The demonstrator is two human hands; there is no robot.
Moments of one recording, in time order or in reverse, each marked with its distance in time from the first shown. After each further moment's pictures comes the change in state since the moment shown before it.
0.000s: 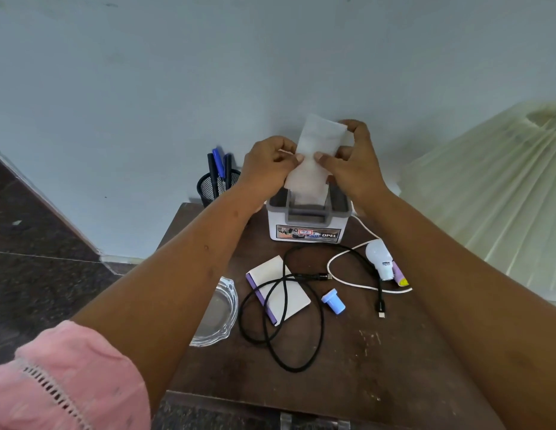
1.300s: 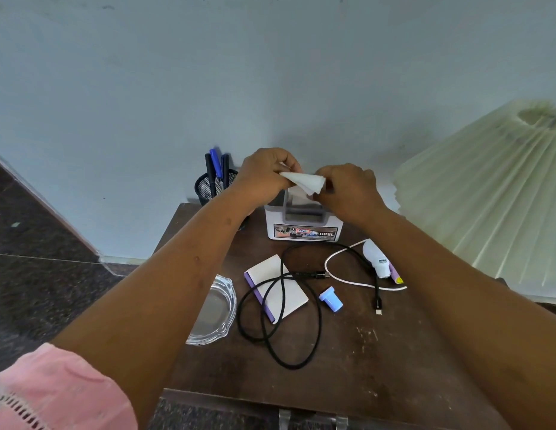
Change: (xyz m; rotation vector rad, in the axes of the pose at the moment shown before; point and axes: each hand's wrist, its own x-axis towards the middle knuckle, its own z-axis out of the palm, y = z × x) left_hand -0.008 0.000 -0.007 0.275 -0.155 0.038; right_hand -0.011 0.024 -0.007 -0.933 -0.193 -0.292
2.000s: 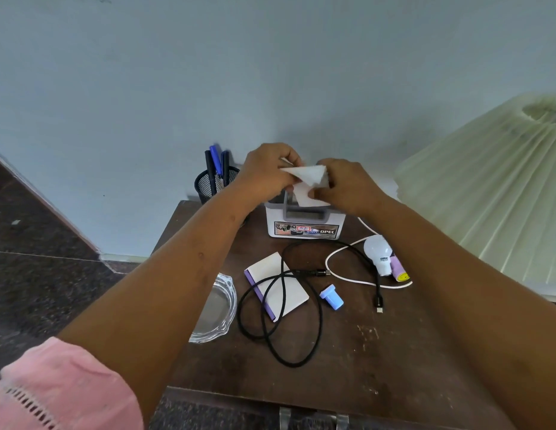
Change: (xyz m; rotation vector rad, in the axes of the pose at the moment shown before) left_hand 0.004 -0.002 0.003 -0.020 0.019 0.020; right_hand 0.005 -0.005 -0.012 0.183 -0.184 0.067
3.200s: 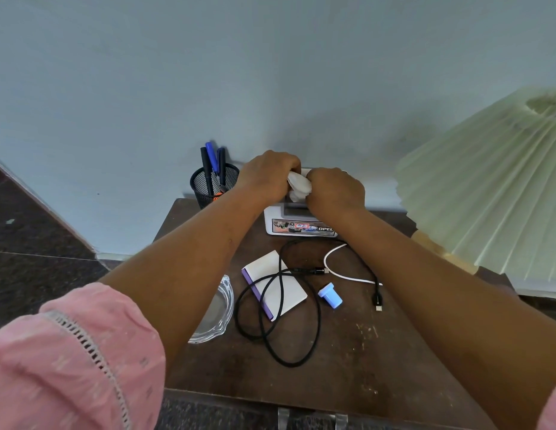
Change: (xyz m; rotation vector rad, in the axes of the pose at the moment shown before) left_hand 0.016 -0.018 0.016 0.619 -0.044 0.184; right_hand 0.000 -0.015 0.031 -0.319 0.094 0.128
